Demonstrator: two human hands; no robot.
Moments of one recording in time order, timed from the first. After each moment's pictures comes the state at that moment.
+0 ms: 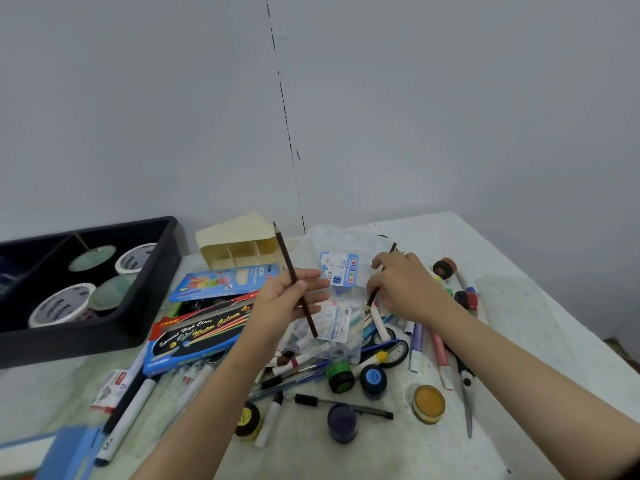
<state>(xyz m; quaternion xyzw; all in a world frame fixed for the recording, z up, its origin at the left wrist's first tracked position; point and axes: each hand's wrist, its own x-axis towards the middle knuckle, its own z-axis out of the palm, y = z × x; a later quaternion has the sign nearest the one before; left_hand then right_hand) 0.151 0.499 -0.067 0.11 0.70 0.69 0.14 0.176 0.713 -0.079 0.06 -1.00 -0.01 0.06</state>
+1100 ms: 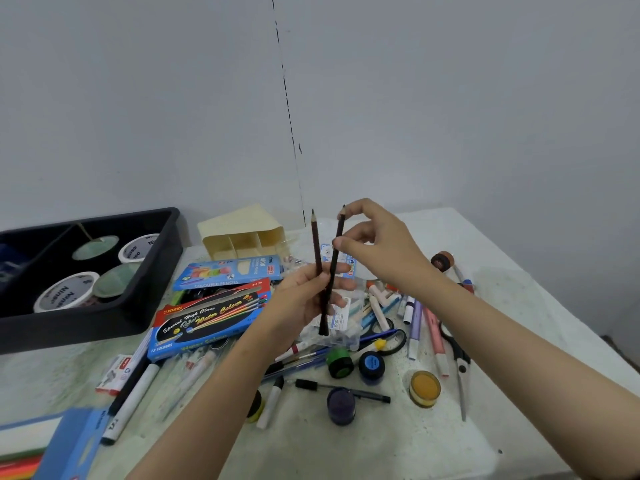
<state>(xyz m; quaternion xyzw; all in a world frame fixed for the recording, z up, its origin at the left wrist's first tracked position) 0.171 0.508 -0.059 0.19 0.62 0.72 0.25 0.195 0.664 -0.016 0.03 -0.83 0.53 0.18</state>
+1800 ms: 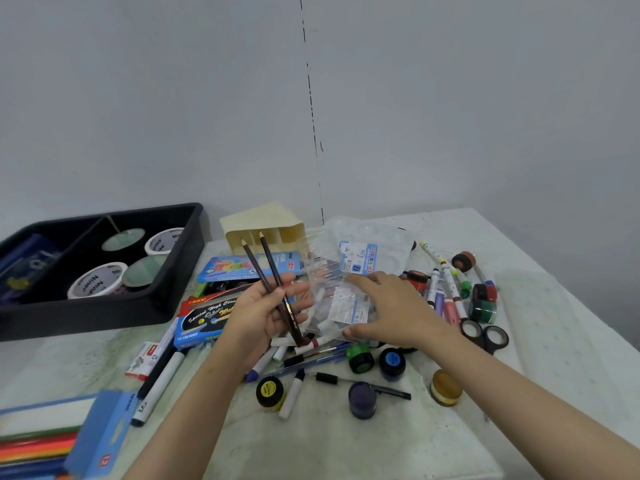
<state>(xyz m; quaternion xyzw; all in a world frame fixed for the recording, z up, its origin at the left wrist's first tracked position) 0.167 0.441 -0.074 0.03 0.61 0.78 0.16 0.199 0.657 -0.096 0.05 -0.99 0.14 0.02</state>
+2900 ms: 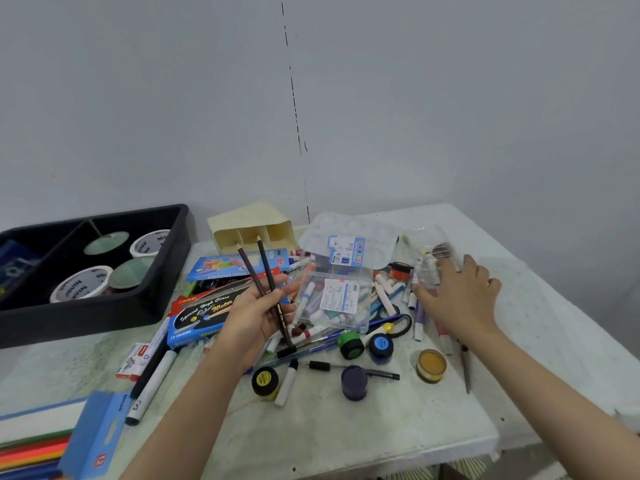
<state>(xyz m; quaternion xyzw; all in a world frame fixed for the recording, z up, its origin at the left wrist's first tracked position) 0.174 0.440 -0.081 0.01 0.58 0.79 0.19 0.256 0.702 -0.084 -0.30 -0.94 0.10 0.12</state>
